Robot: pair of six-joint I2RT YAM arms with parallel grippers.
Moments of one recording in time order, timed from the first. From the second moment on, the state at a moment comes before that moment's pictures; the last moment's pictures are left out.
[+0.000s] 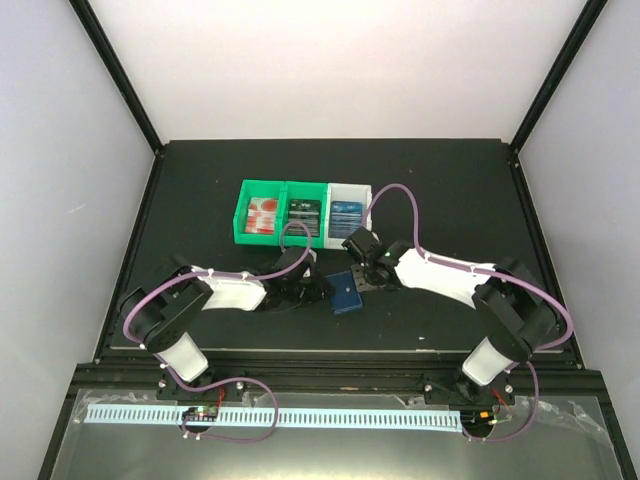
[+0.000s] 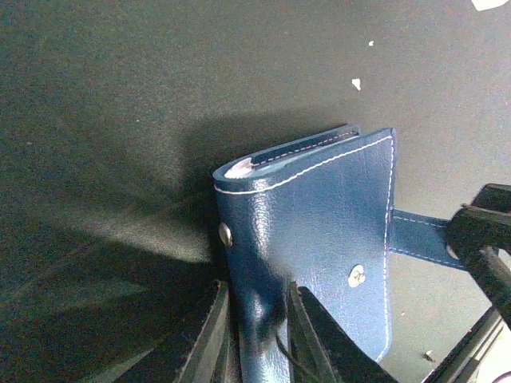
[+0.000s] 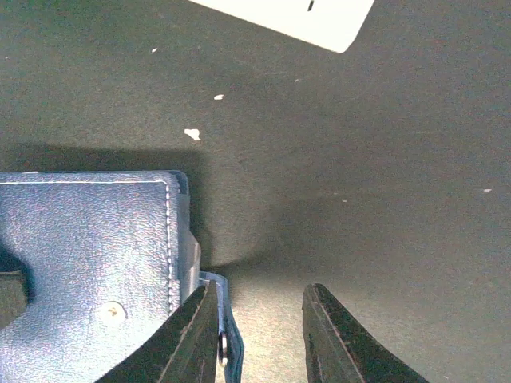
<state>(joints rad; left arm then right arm) -0.77 1.64 0.61 0.18 0.24 -1.09 0.81 1.60 0.96 -0.58 0.23 0.50</state>
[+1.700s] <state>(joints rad) -0.77 1.38 0.42 0.39 0.32 -0.90 0.78 1.47 0.96 -0.61 -0.08 0.50</state>
